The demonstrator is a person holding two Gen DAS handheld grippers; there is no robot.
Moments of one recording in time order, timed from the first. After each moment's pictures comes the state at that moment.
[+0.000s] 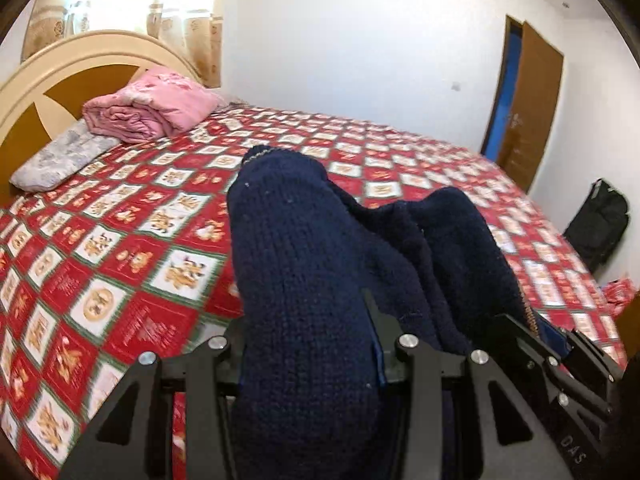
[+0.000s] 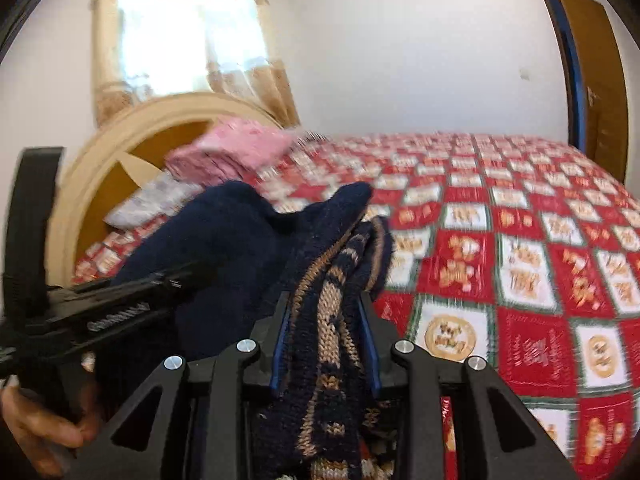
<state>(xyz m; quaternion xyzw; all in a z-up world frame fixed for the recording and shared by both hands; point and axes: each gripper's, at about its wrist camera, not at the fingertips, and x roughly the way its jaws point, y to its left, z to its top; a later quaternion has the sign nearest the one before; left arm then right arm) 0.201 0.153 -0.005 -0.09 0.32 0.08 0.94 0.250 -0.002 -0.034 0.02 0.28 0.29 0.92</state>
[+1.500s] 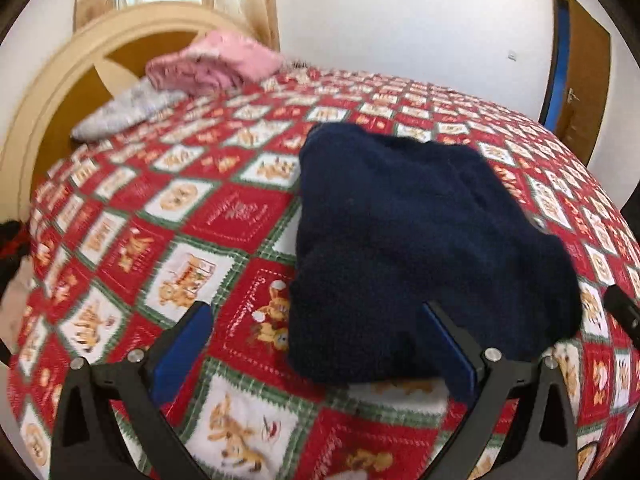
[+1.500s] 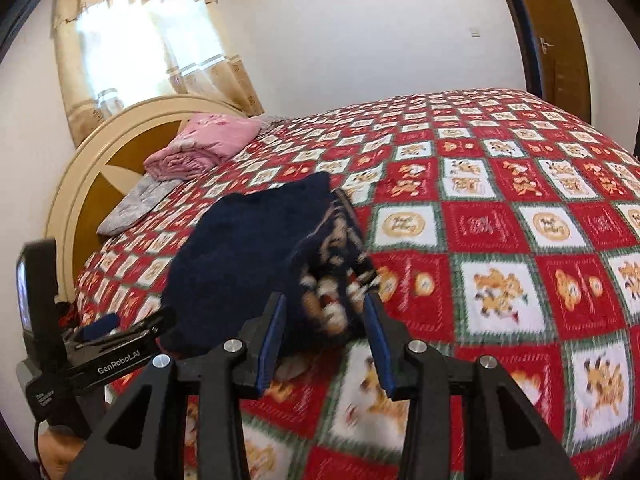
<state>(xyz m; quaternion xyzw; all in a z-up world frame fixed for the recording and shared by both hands) 0.107 0.158 -0.056 -0.07 0.36 0.19 0.91 0.147 -0.066 -0.046 0.08 0.32 0.24 0.91</state>
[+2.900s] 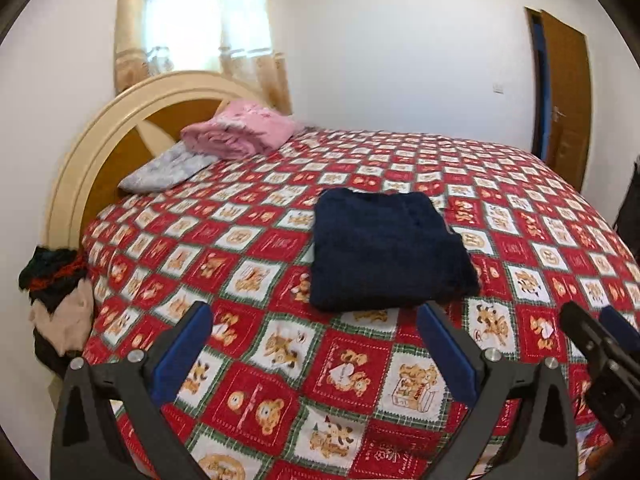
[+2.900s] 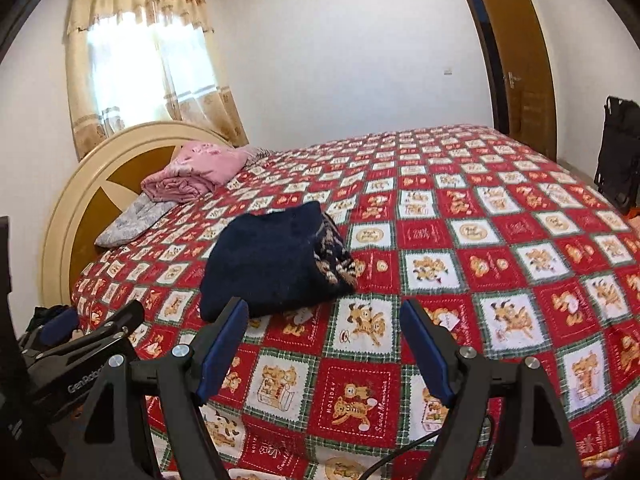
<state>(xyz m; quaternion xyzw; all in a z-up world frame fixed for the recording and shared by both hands) -0.022 0.099 0.017 -0.03 0.28 0.23 0.93 0.001 -0.111 0.018 0.07 0.26 0.19 0.95</state>
